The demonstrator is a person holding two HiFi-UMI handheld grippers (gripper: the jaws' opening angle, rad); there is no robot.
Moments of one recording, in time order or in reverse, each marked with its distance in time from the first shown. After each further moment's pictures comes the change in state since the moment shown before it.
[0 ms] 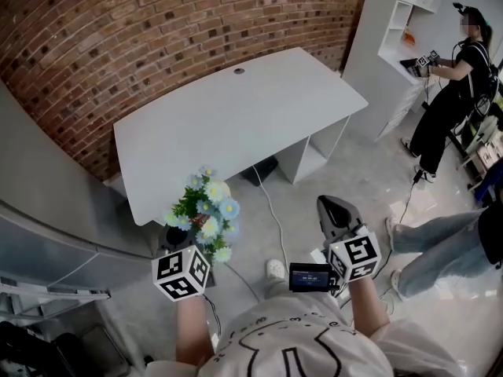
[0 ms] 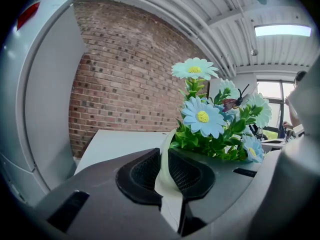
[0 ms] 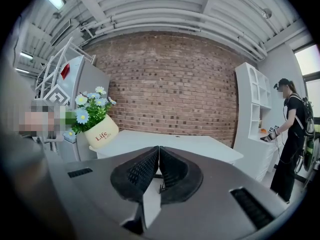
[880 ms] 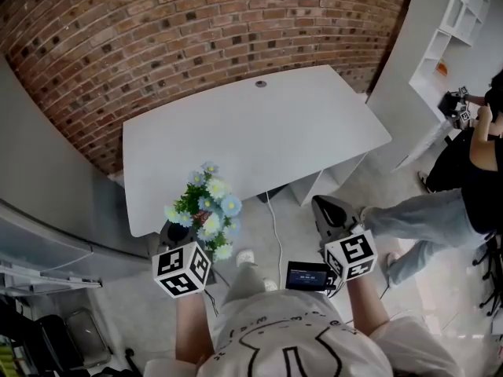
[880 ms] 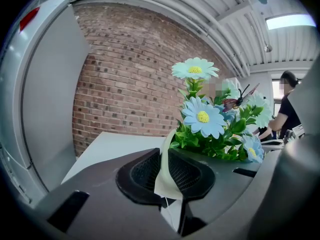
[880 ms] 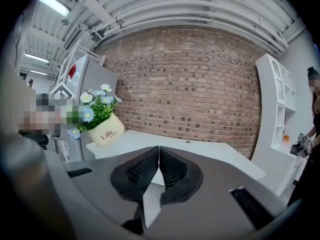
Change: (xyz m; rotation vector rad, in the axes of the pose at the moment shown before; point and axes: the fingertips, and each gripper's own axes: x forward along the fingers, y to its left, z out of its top) left arm 0.096 -0.002 0.029 -0.052 -0.039 0.134; right arm 0.128 -0.057 0.022 -0.073 -0.015 0.192
